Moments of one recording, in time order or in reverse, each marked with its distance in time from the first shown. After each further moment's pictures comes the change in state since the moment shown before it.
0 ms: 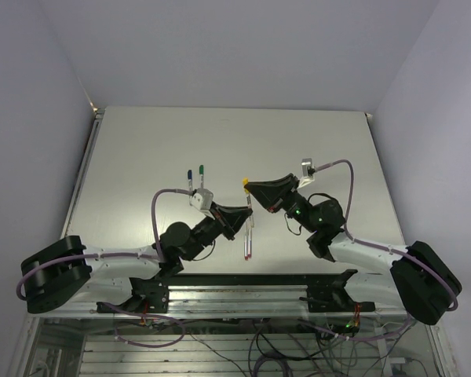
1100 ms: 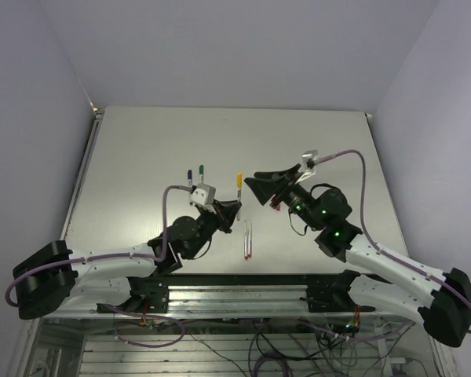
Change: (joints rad) left arm 0.002 -0.093 0.068 -0.263 -0.182 0.105; right arm 0.100 -0.207 0.181 -0.581 0.209 -0.245
